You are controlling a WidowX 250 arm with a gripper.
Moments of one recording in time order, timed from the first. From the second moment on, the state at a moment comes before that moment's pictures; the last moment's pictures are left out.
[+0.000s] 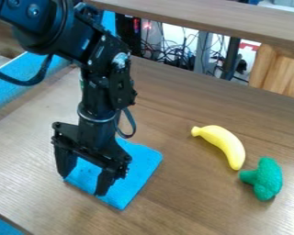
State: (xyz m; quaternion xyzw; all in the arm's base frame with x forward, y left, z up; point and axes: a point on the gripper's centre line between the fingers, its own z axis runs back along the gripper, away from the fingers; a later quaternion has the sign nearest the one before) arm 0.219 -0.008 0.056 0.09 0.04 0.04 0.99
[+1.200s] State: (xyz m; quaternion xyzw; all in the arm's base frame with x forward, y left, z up) arm 0.243 -0.004 0.050 0.01 -0.02 -0.03 1.00
